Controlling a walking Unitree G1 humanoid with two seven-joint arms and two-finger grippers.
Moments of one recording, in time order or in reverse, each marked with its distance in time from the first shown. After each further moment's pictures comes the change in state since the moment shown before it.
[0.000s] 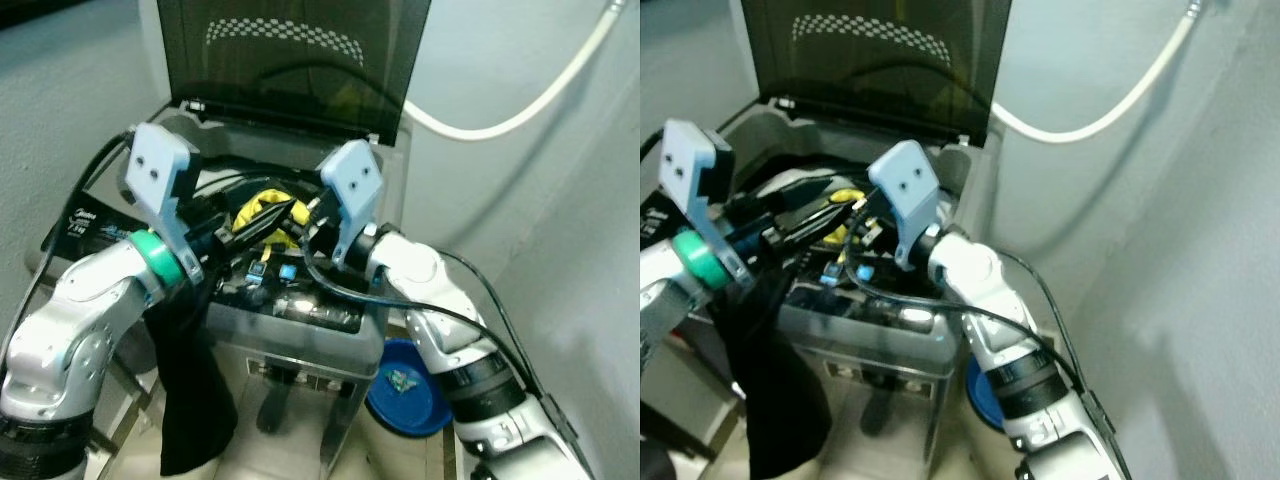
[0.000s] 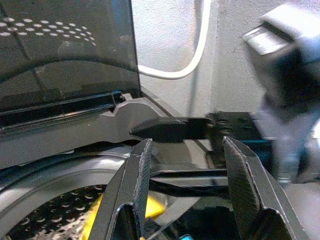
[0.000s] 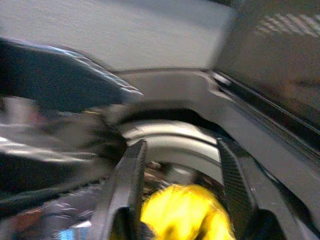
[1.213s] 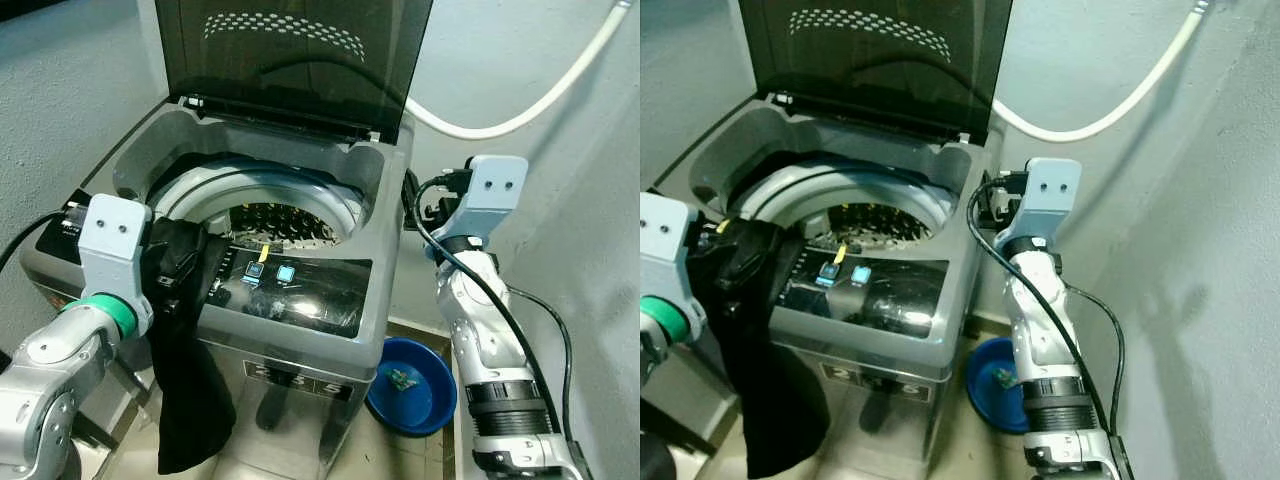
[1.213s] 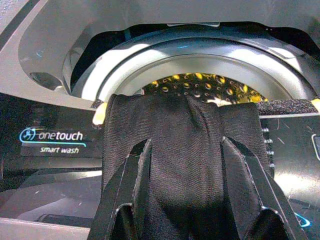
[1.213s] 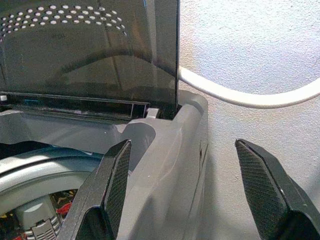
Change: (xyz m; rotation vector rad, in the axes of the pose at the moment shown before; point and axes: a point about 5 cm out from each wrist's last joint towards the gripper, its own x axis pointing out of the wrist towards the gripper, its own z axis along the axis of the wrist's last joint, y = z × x) left arm -0.062 0.030 -0.045 0.034 0.377 0.626; right arm -0.071 -0.077 -0.030 0.152 -0.059 -0.813
